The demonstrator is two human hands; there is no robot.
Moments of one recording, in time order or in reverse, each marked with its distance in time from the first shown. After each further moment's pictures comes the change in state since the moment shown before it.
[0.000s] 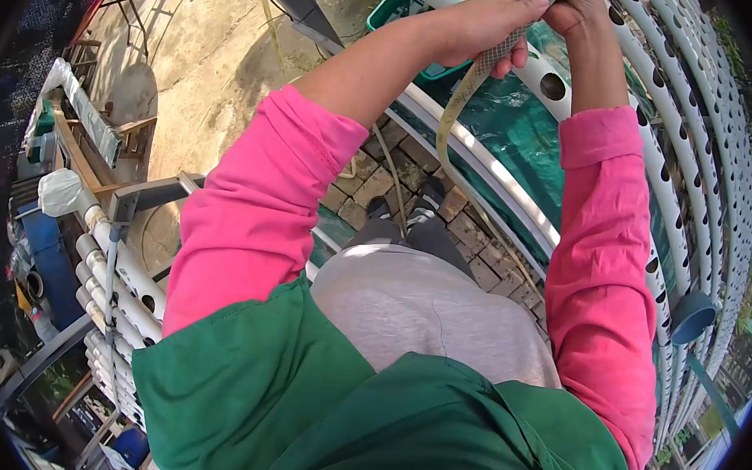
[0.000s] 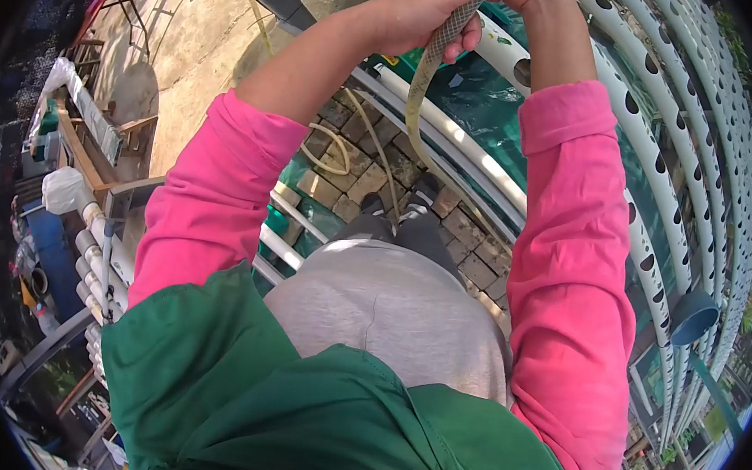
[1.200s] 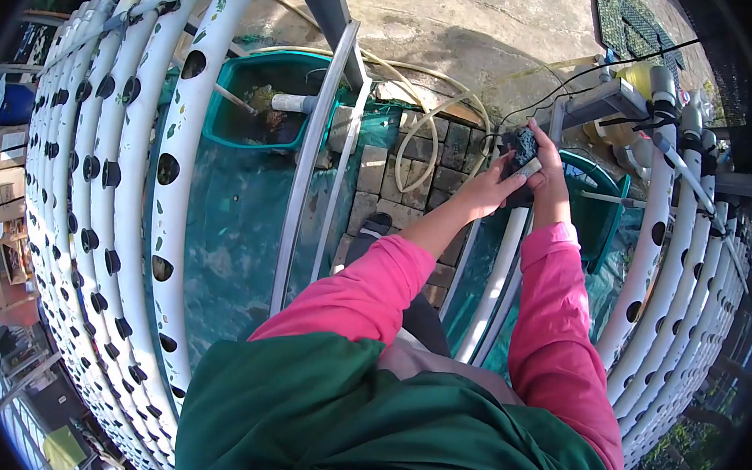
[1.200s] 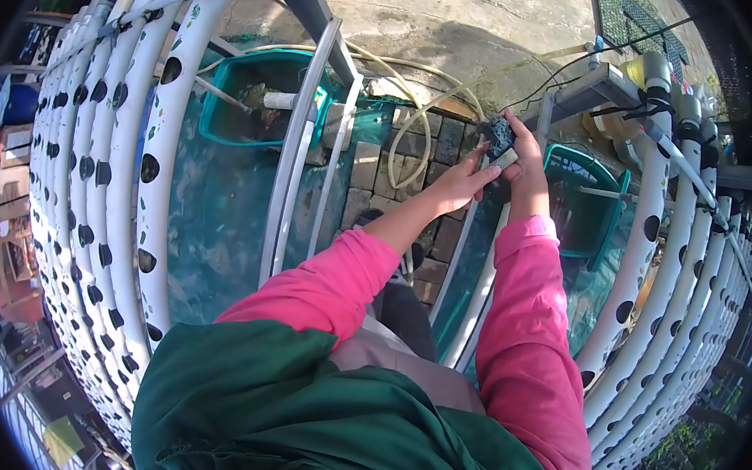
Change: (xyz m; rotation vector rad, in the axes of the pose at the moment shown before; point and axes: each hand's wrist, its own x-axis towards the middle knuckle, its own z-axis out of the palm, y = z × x) left_hand -0.160 -0.280 -0.059 -0.572 1.262 0.098; right_hand 0.054 0.394 0.099 -0.559 -0.481 0.957
